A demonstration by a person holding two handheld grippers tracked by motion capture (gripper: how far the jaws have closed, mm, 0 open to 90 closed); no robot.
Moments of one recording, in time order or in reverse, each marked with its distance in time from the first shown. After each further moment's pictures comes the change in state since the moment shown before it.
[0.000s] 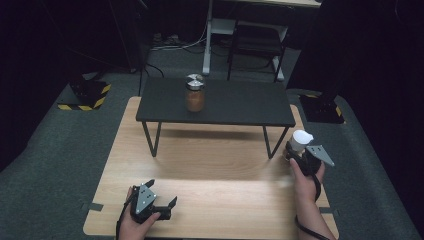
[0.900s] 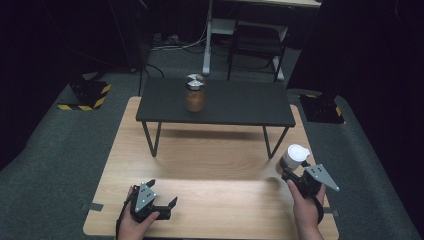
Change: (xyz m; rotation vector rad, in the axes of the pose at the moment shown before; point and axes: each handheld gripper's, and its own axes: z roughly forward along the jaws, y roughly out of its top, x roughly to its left) left arm 0.007 0.003 0.002 0.019 -0.034 -0.018; right arm 0.026 -0.001 -0.080 -0.057 0.130 -0.019
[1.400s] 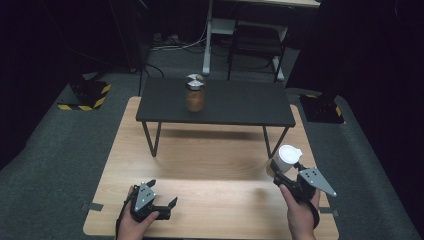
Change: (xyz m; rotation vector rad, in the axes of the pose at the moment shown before) left arm 0.004 0.000 0.000 -0.002 -0.016 -0.007; right arm 0.030 0.023 -0.019 -0.041 0.080 -0.008
